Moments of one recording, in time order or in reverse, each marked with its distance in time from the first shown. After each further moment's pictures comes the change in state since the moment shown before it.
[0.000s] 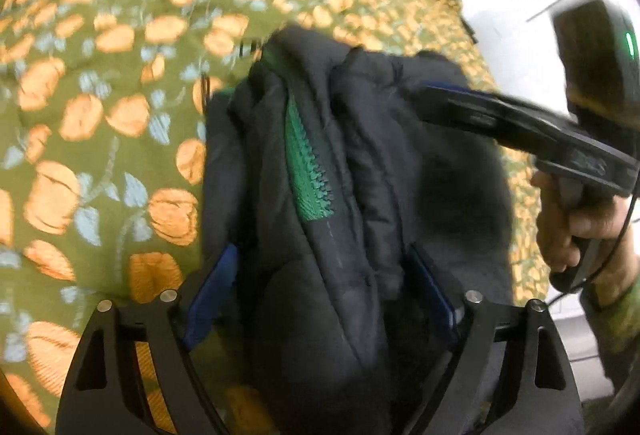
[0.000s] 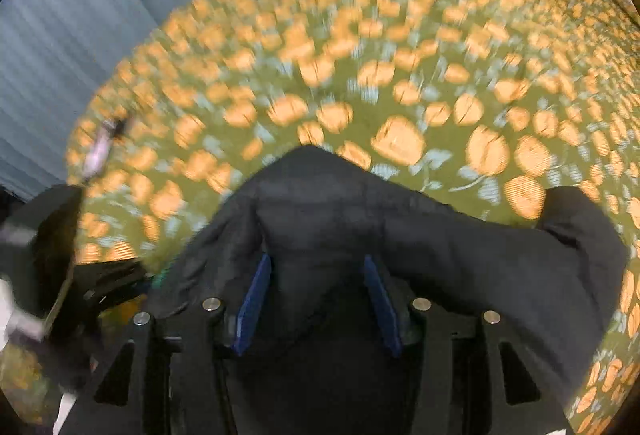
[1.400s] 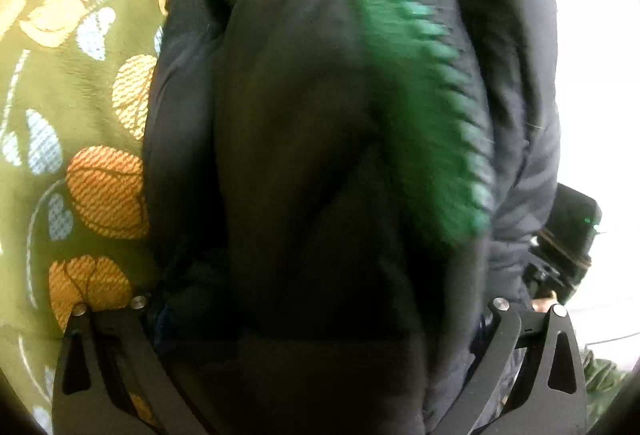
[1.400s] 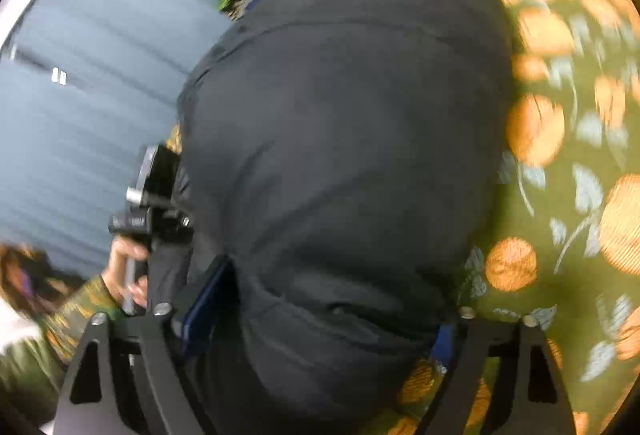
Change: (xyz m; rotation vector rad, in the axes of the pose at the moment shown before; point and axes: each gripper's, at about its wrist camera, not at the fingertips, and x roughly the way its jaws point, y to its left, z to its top) left arm 0.052 0.068 -0.027 -0.108 0.170 -0.155; right arm -0.028 -0.091 -0.169 0.291 -0.099 0.278
